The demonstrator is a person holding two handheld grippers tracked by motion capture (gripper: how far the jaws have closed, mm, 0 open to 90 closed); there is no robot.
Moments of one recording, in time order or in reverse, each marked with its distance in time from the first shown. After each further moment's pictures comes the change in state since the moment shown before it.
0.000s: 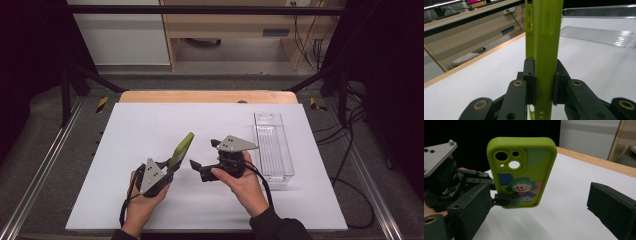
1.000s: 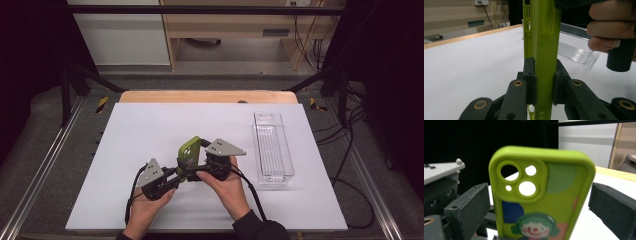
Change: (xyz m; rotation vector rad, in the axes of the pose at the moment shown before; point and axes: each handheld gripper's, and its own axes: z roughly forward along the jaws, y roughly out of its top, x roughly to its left) left arm -0.007 -0.002 0.006 -0.026 -0.229 -0.244; right arm 0.018 -0.008 0.031 -0.113 -0.010 0.034
